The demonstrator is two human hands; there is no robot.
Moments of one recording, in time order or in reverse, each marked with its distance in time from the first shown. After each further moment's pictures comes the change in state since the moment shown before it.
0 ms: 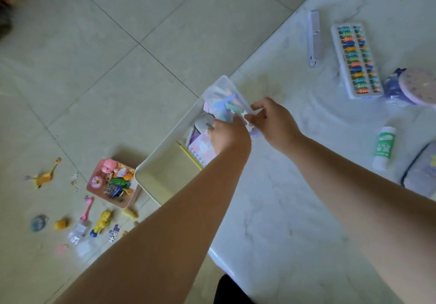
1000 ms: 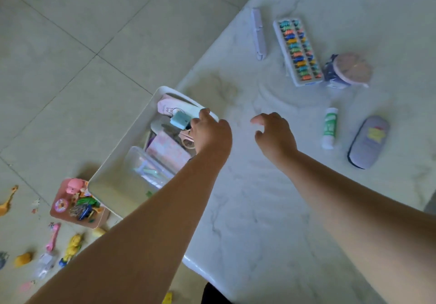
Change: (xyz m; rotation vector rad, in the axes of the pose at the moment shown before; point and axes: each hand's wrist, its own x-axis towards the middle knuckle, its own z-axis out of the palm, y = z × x) left_hand -0.046 0.005 0.053 0.223 -0.077 0.316; right_hand -0.051 0.097 -0.052 -0.305 0.169 0.146
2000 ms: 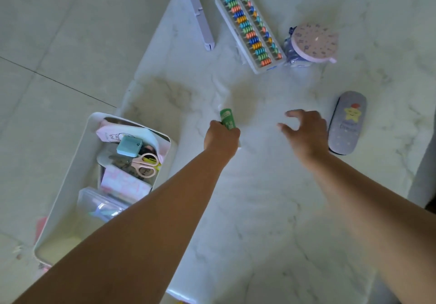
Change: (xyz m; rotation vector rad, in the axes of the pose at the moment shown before) left_hand 0.033 0.032 0.125 0.113 -0.412 -0.036; right_hand 0.029 0.150 -0.022 0.064 0.186 0.388
